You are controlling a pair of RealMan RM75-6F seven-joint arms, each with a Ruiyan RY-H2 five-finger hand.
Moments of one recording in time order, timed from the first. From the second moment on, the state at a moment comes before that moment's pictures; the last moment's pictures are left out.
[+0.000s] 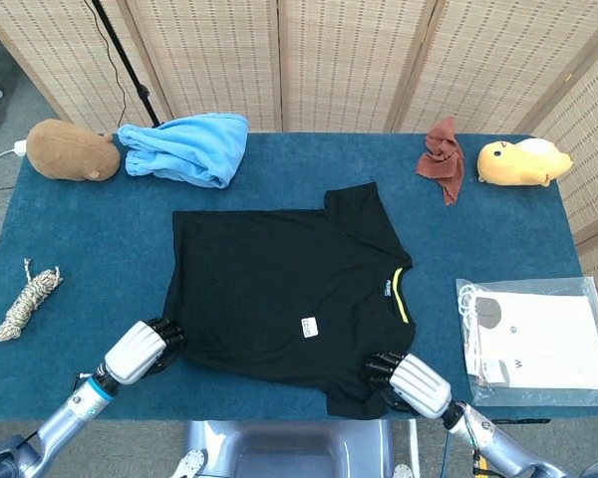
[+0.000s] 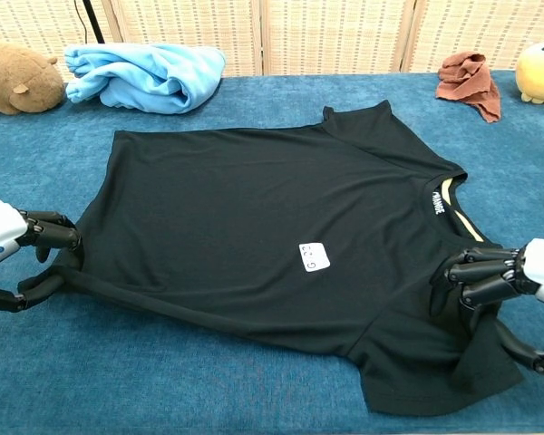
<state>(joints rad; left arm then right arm) -0.38 -1.76 0.20 -0.68 1.84 1.54 -0.39 0.39 -1.68 -0.27 -0.87 -1.96 1.59 0.50</state>
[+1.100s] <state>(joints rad) -0.56 -1.51 0.01 -1.21 1.64 1.26 -0.22 0.61 -1.48 -0.03 -1.16 -1.69 1.29 0.87</state>
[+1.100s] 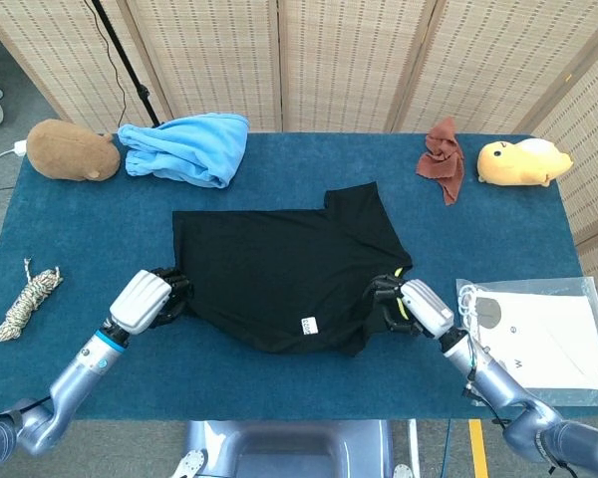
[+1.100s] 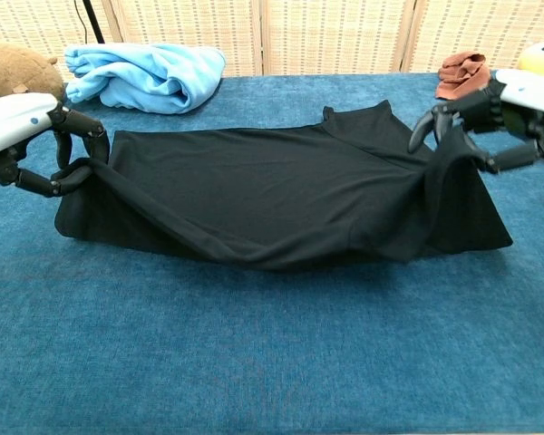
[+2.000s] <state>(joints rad) -0.69 -1.49 -0.18 -1.27 1.36 1.01 -0.12 0.79 -1.57 0.14 -0.95 -1.50 0.99 1.08</state>
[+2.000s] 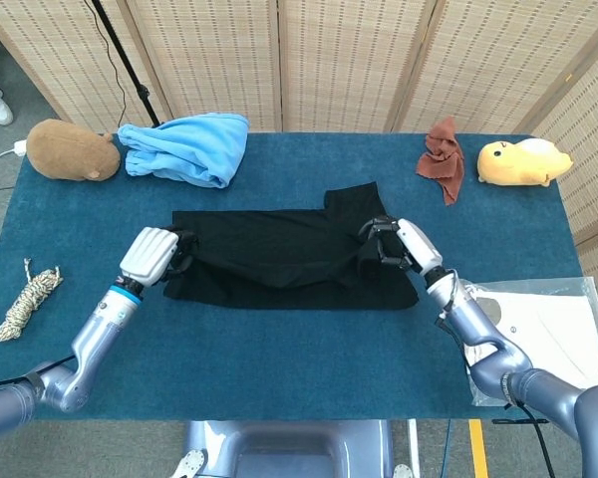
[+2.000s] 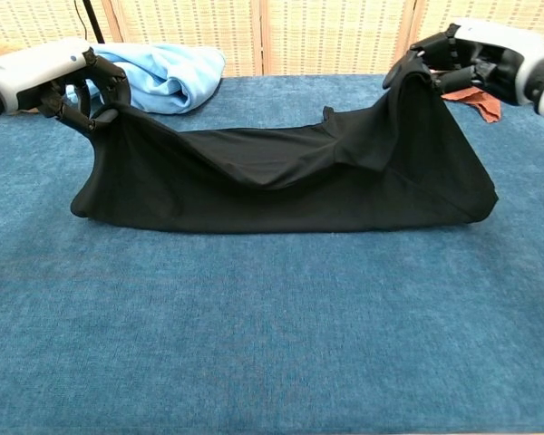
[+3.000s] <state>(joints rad) -0.82 -1.66 -0.30 -1.02 1.14 0.89 0.03 1.01 -1.79 0.20 -0.40 -1.43 0.68 1.23</state>
